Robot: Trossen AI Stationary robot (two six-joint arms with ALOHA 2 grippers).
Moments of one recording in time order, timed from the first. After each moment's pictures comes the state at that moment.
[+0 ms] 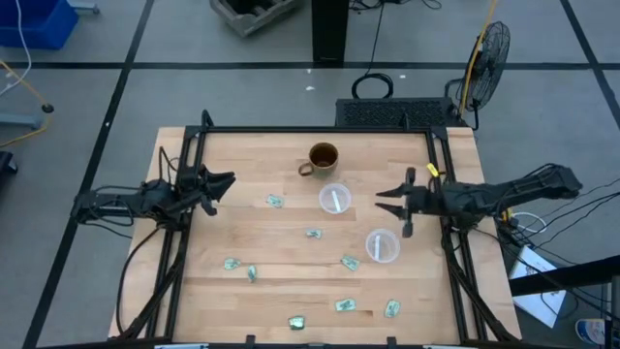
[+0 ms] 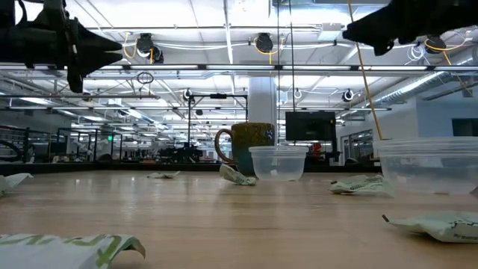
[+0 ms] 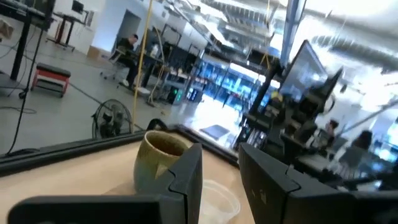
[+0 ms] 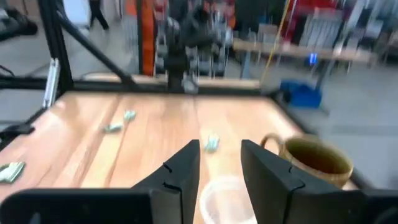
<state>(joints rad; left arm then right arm) -0.04 0.06 0.08 0.14 -0.42 -0.36 0.20 0.62 0.39 0.07 0.34 -0.02</state>
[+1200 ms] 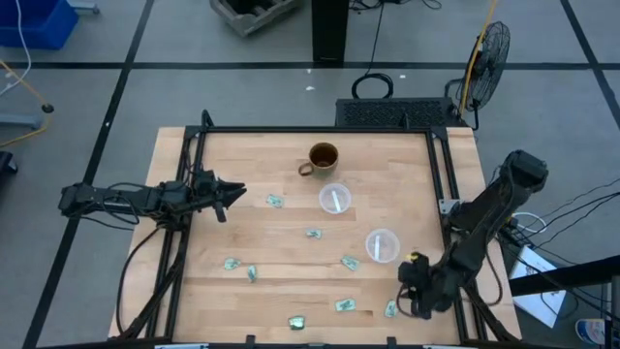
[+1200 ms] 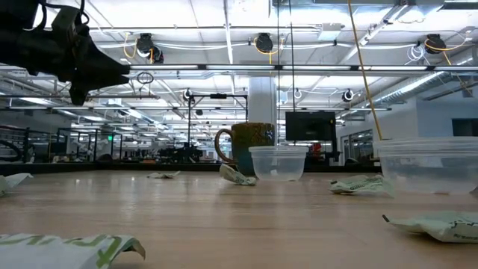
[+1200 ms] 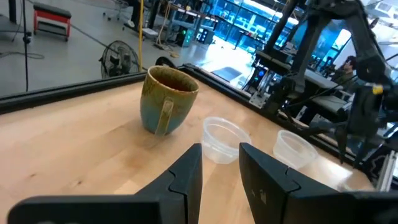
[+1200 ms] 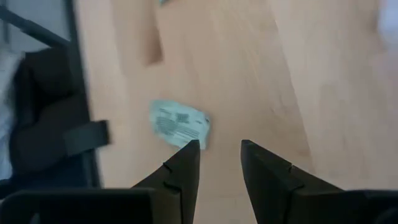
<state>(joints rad) -0.04 0.28 0.12 0.03 -0.37 -0.46 0.96 1.36 0.66 -0.40 0.21 1.22</state>
